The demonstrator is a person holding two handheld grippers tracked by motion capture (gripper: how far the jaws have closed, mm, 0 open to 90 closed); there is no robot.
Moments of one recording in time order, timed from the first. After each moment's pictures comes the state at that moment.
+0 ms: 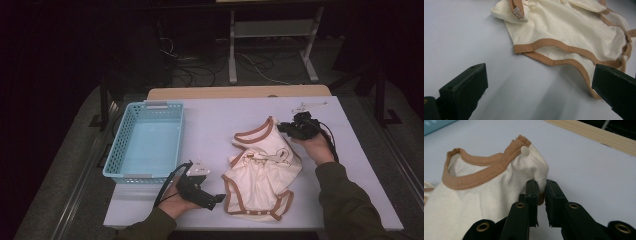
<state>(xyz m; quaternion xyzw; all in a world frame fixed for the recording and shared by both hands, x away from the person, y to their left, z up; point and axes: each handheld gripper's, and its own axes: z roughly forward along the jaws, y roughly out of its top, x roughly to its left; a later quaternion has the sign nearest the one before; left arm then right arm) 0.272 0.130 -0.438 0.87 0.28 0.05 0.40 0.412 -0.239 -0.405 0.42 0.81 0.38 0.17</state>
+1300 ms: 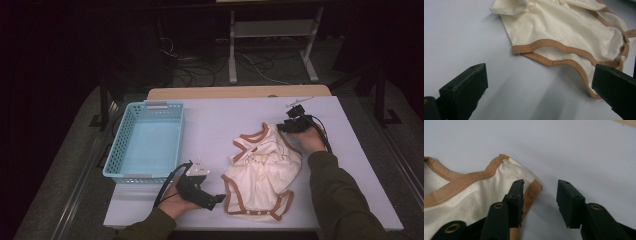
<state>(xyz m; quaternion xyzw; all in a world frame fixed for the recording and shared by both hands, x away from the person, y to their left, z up) 0.271 0.129 -0.437 0.86 0.29 0.05 0.41 0.460 -0.243 -0.435 0.49 0.80 0.31 0.16</state>
